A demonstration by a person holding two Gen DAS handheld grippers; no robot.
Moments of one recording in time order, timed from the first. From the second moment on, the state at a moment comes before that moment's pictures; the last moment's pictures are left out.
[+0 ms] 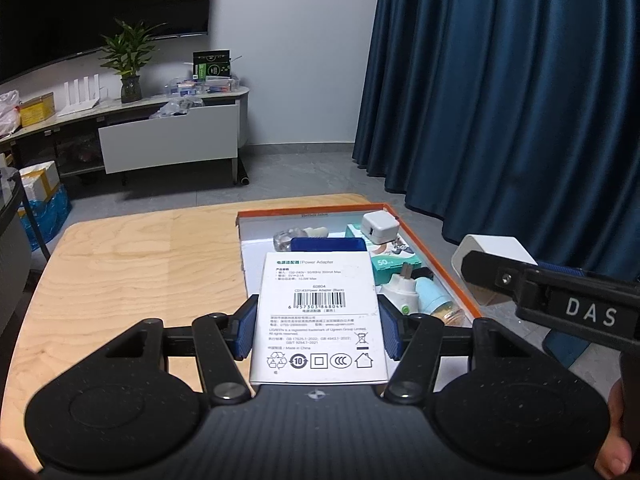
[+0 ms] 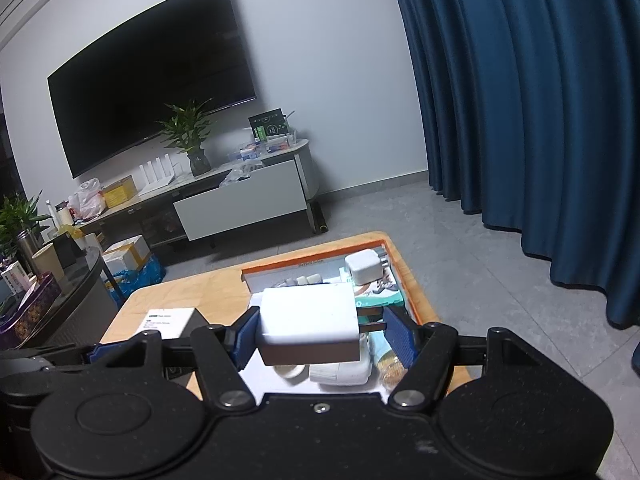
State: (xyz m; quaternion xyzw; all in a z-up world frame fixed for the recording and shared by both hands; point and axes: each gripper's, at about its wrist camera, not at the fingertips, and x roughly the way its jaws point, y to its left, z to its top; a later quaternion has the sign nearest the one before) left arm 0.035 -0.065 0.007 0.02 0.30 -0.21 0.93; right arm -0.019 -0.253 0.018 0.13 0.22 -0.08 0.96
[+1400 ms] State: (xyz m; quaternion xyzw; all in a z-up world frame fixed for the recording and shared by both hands) left arm 0.082 -0.086 0.011 0.02 0.32 -0.21 0.92; right arm 0.023 -0.281 0.009 0.15 0.24 -0.09 0.95
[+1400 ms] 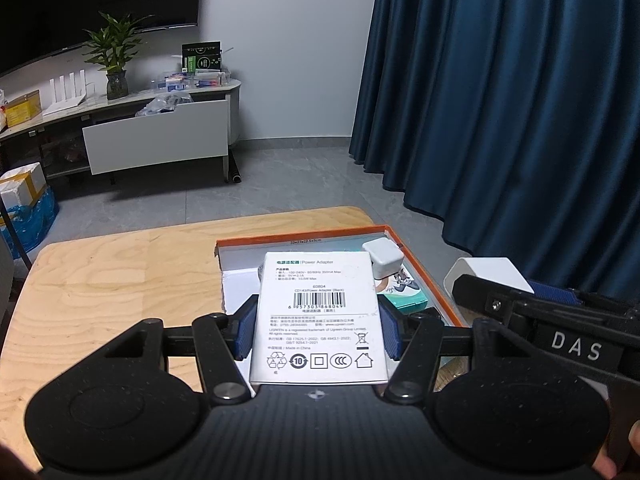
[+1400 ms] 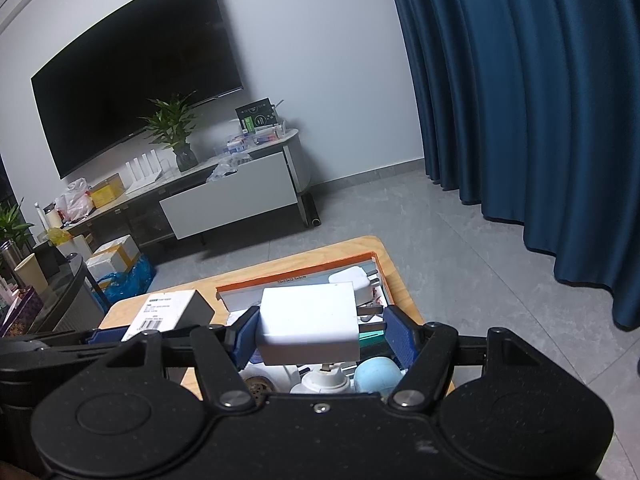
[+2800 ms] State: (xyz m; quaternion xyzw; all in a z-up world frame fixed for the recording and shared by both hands) left arm 0.119 -0.090 0.004 0.03 0.33 -0.20 0.92; right arm 0.057 -0.282 -0.006 0.15 0.27 -0.08 0.95
